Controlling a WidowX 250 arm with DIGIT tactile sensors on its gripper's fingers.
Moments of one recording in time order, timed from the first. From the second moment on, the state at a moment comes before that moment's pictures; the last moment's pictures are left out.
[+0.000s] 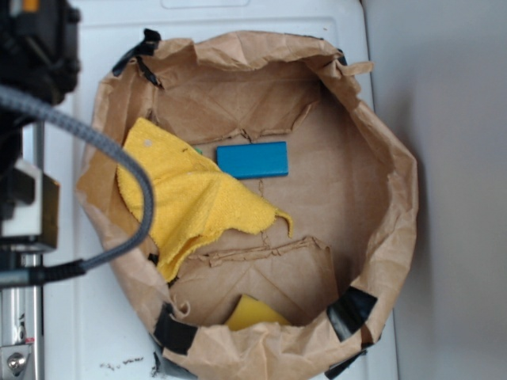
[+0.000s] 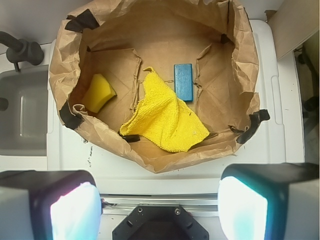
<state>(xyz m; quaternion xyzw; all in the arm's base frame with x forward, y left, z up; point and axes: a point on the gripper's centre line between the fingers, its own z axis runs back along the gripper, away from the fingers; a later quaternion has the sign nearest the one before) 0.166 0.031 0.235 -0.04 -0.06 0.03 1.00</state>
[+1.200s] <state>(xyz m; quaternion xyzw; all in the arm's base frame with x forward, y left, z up) 0.241 0.037 0.133 0.01 -0.03 0.06 1.00</state>
